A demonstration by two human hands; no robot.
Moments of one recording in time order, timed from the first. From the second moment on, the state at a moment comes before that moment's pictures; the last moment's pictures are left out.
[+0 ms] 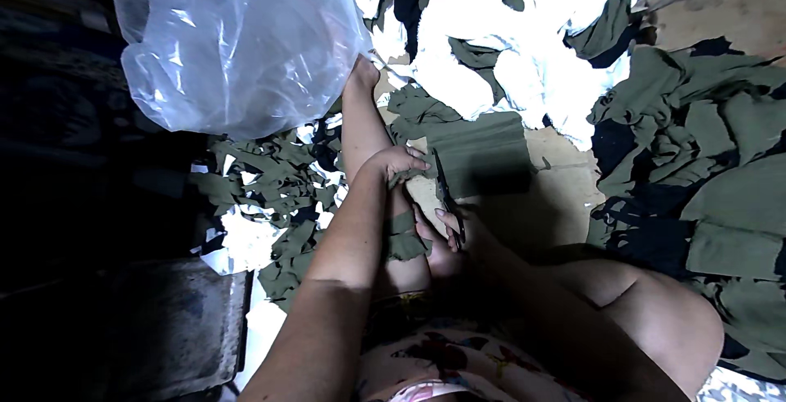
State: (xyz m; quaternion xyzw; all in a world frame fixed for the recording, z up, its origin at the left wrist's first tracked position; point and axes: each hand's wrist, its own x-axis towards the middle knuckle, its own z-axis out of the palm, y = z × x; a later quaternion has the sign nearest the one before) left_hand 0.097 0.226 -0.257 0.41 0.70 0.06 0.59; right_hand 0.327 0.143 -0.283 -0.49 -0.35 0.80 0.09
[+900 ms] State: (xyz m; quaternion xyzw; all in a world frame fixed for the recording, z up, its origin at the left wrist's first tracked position) left_hand 0.113 0.121 -0.107 0.59 0.46 0.53 0.41; right_hand 0.302 0.180 -0.070 -0.35 -0.63 0.62 0.30
